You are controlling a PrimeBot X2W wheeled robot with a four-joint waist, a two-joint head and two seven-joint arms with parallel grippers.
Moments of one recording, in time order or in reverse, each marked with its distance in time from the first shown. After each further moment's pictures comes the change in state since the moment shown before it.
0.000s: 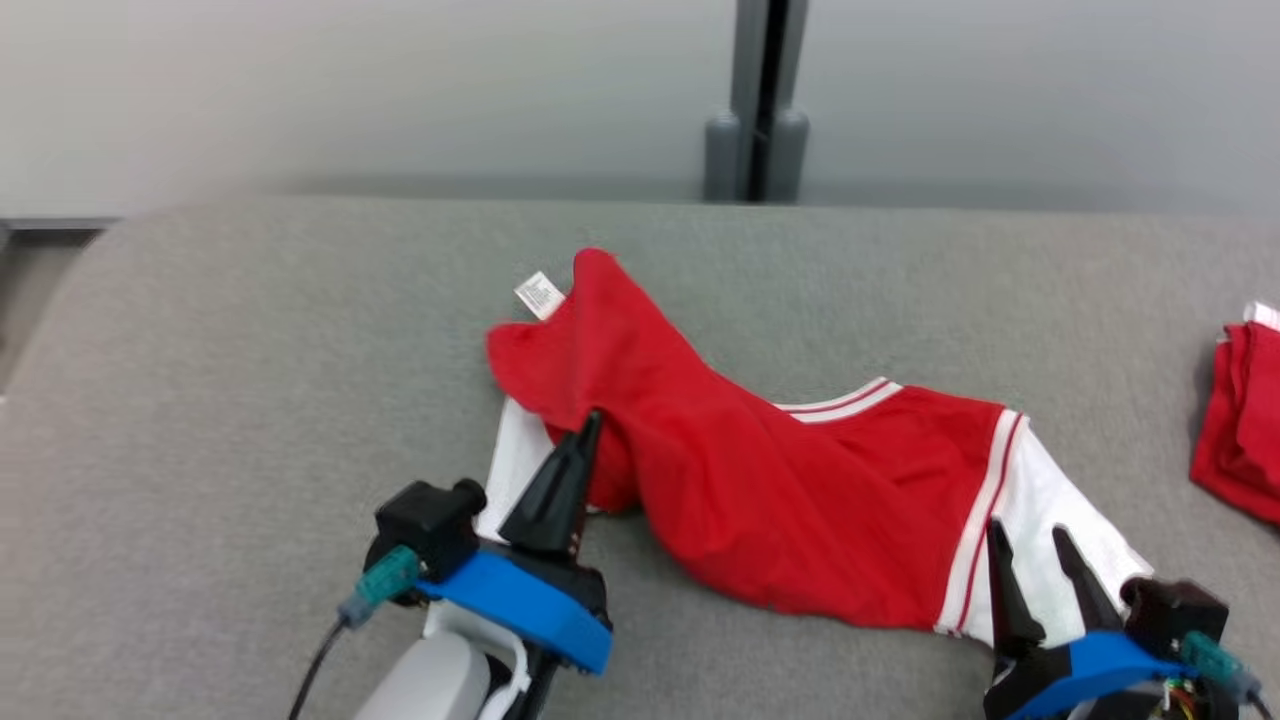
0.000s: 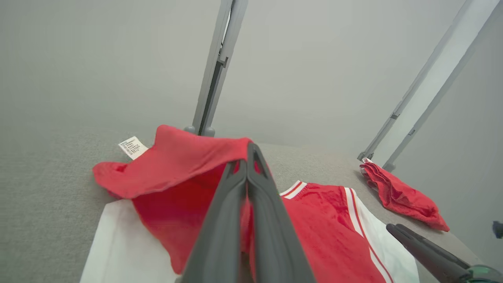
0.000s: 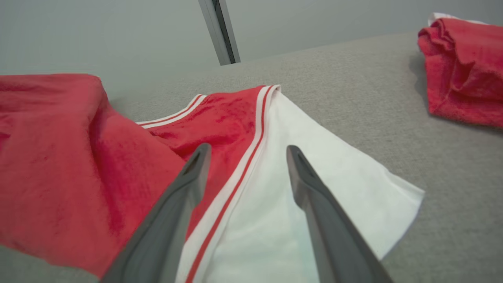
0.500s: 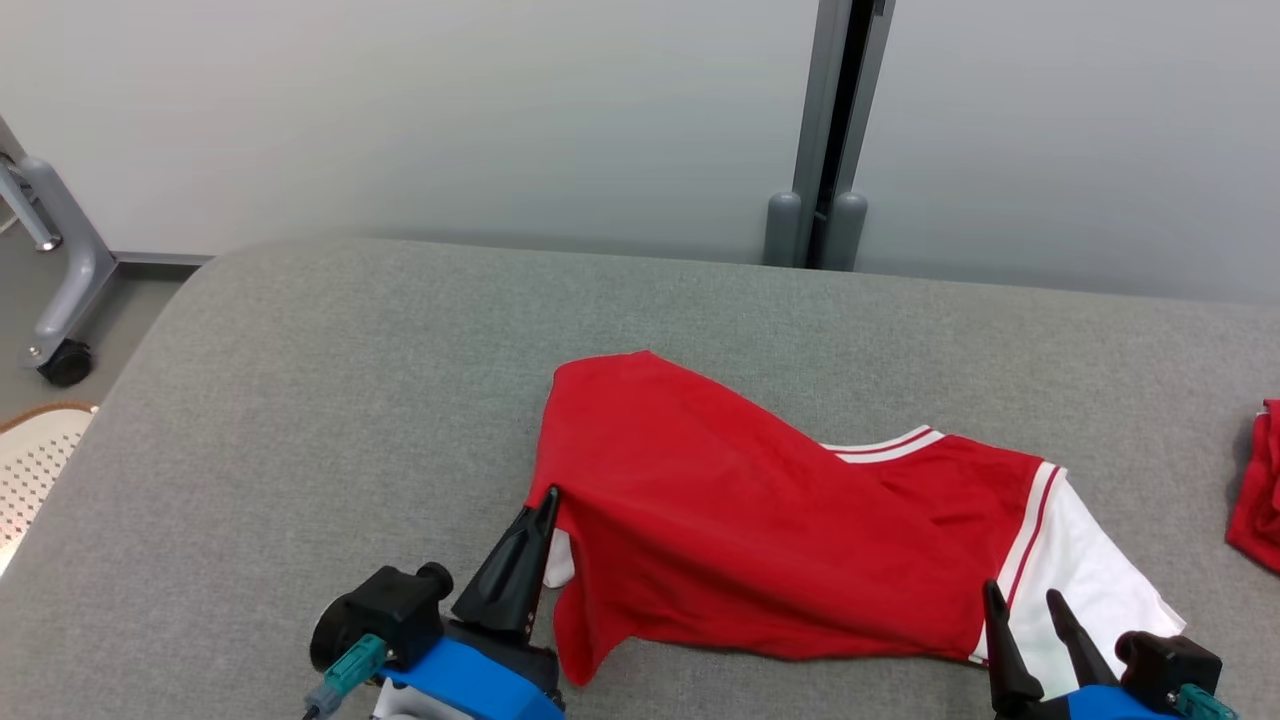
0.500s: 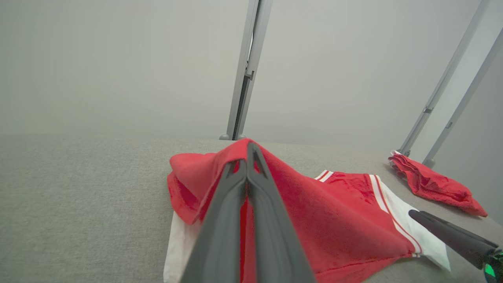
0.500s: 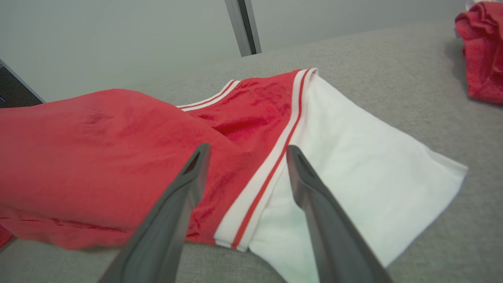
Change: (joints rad) left arm 0.164 0.055 0.046 -0.106 0.126 0.000 0.000; right arm 0.077 0.000 0.017 0.034 0.048 0.000 0.000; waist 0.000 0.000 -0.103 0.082
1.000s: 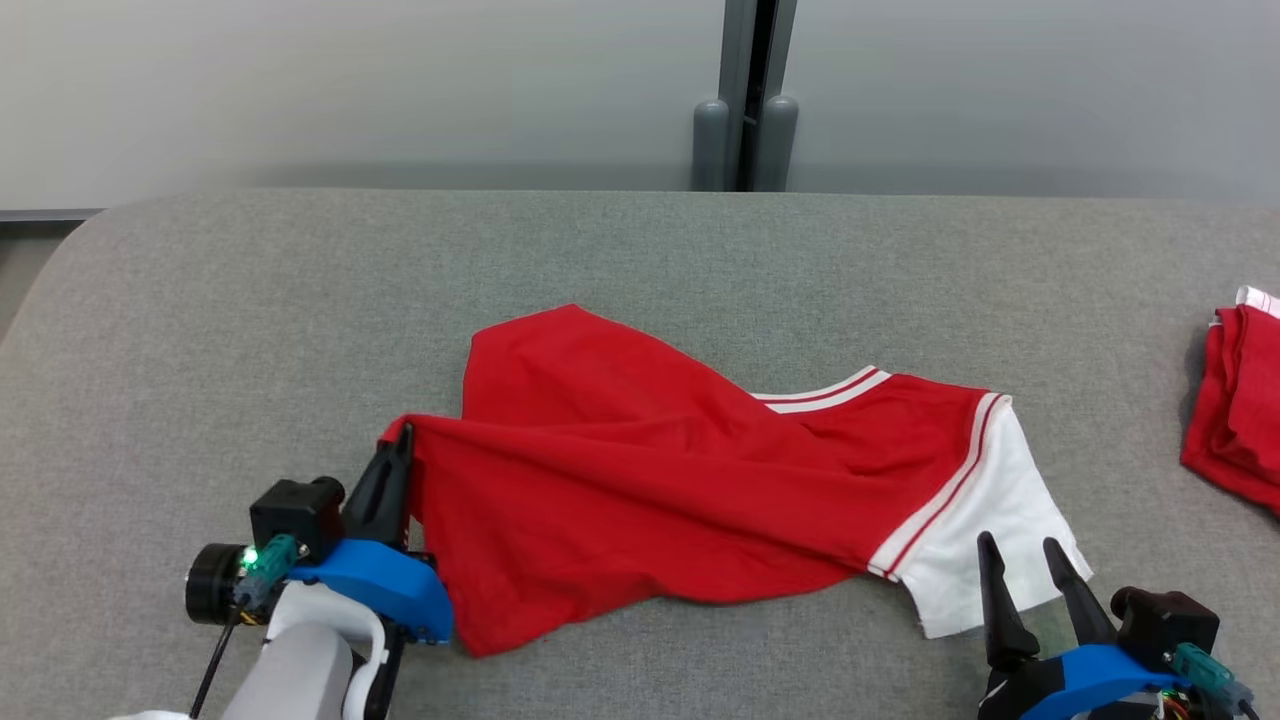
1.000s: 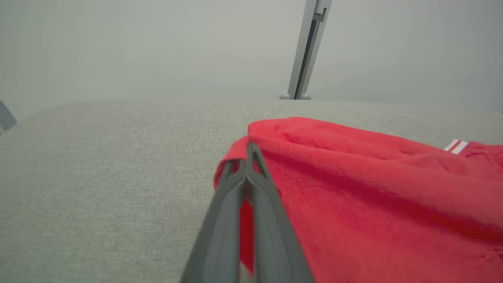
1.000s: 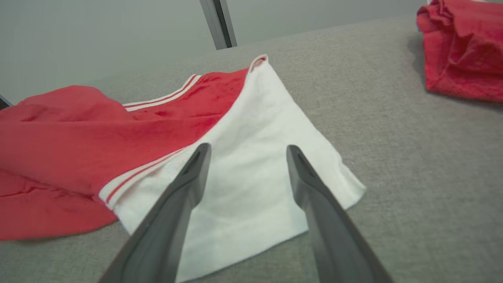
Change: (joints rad) left arm -0.189 0.012 0.172 0.344 0.102 0.064 0.000; right arm -0.047 -0.001 0.003 -0.040 -0.045 0.000 0.000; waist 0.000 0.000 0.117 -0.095
